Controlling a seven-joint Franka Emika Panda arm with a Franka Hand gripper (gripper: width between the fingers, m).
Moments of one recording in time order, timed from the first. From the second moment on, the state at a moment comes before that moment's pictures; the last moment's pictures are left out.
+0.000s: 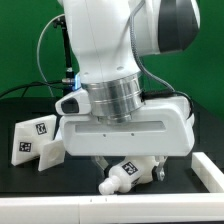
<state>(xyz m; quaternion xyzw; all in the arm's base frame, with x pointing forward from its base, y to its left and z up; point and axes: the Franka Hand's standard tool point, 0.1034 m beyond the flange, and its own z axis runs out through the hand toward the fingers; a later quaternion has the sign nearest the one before) 0.594 0.017 0.015 -0.96 0.24 0.02 0.10</state>
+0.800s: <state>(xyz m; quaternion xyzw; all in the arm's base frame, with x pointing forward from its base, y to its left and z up) 0.592 0.016 0.017 -0.96 0.25 0.02 0.10</state>
